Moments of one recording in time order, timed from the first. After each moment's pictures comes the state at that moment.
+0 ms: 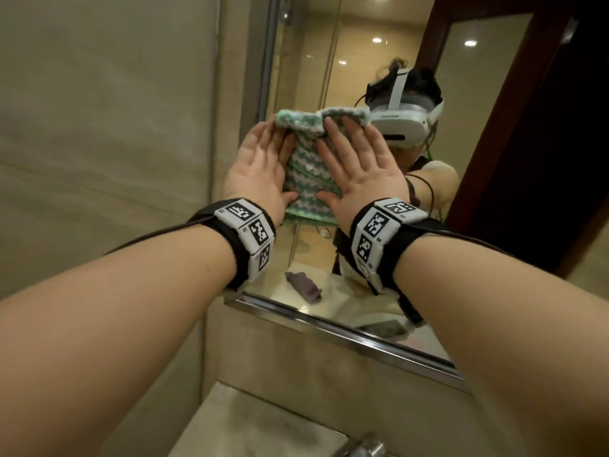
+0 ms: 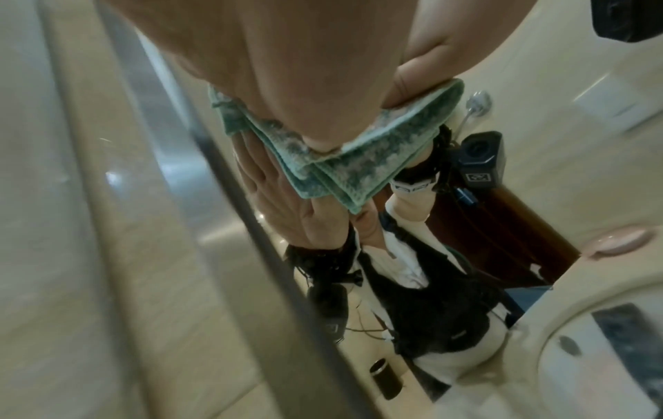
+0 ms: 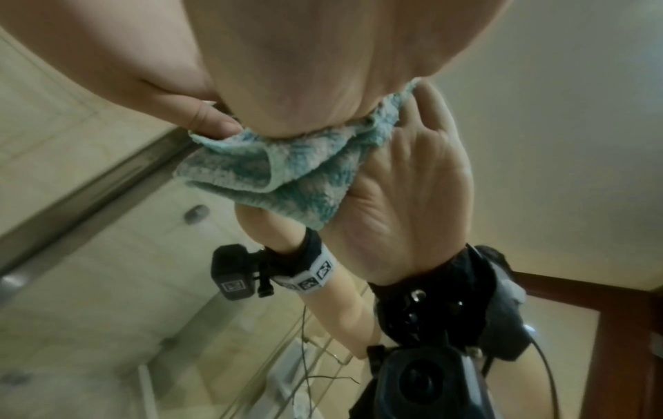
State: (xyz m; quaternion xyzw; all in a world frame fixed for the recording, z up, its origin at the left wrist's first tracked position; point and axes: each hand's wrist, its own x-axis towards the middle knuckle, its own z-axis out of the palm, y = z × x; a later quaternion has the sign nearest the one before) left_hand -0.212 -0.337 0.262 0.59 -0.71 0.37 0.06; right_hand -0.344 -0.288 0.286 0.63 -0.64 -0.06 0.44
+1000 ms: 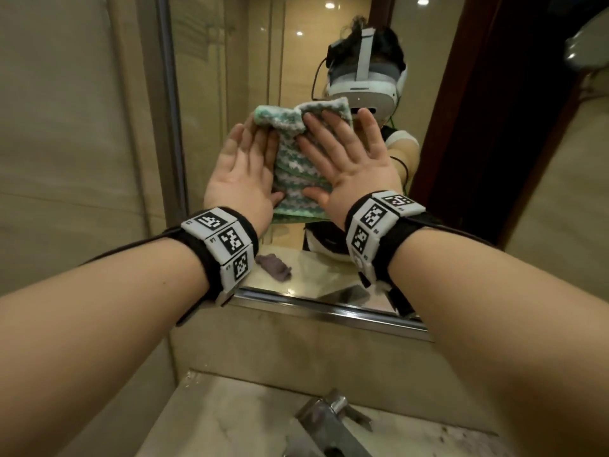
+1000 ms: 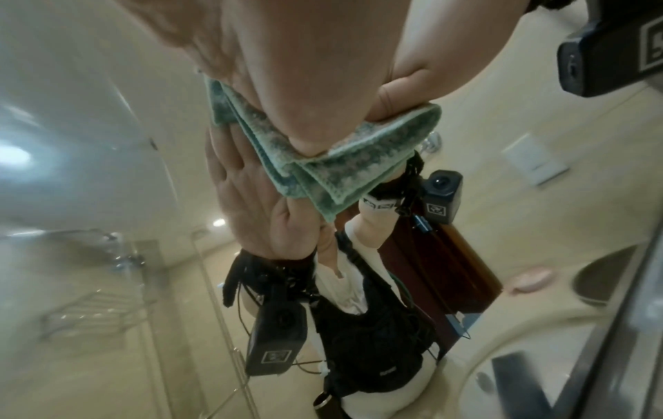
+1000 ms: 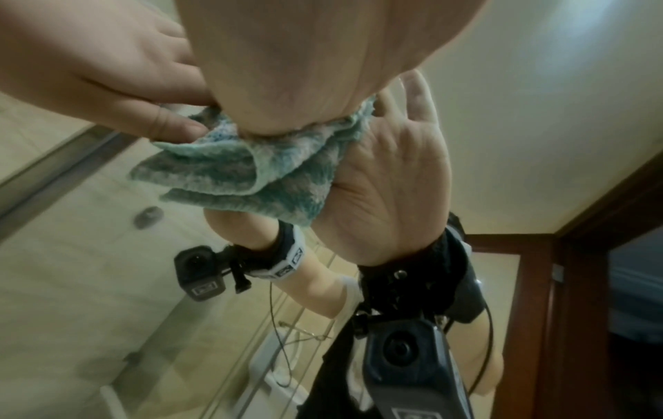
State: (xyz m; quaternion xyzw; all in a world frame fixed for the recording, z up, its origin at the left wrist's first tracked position) left_hand -0.276 -0.297 0.243 0.54 -0.76 0.36 0.08; right_hand -0.416 -0.241 0.266 0.62 -0.64 -0.05 0.45
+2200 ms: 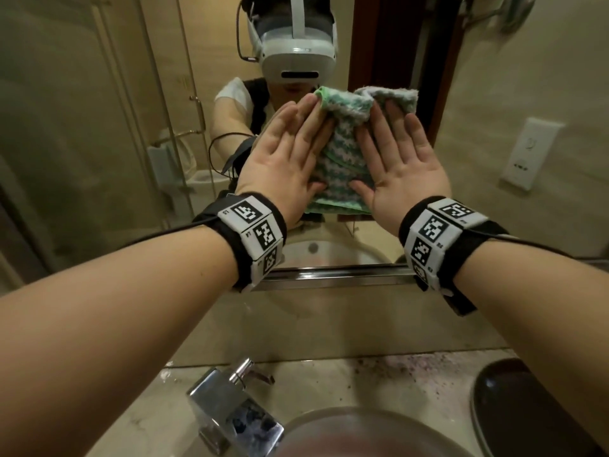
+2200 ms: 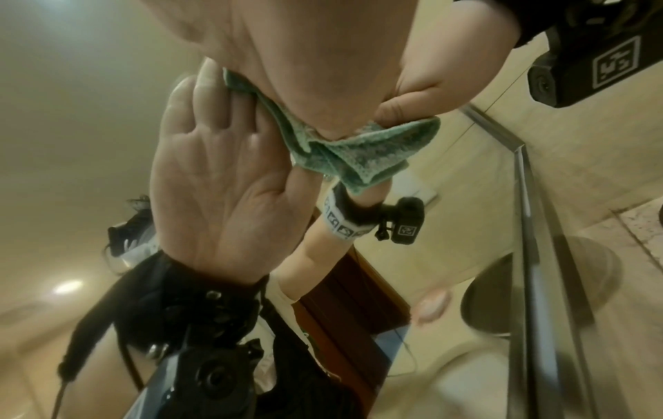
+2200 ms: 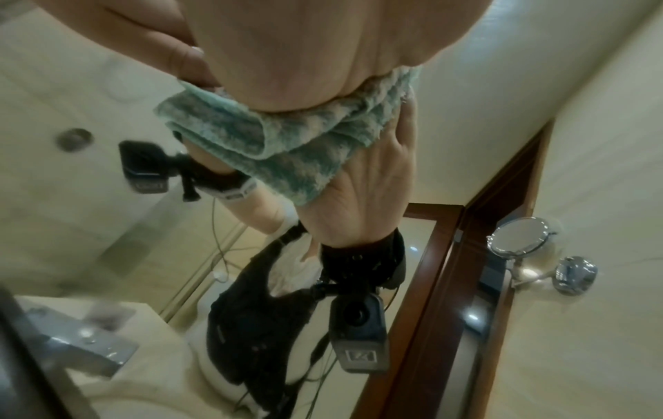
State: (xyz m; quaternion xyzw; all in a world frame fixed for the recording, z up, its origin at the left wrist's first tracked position) left_hand -0.457 -0.210 0.216 0.29 -0.84 0.43 0.18; right_hand -0.592 -0.105 0.211 0.52 -0.78 -0.01 0.35
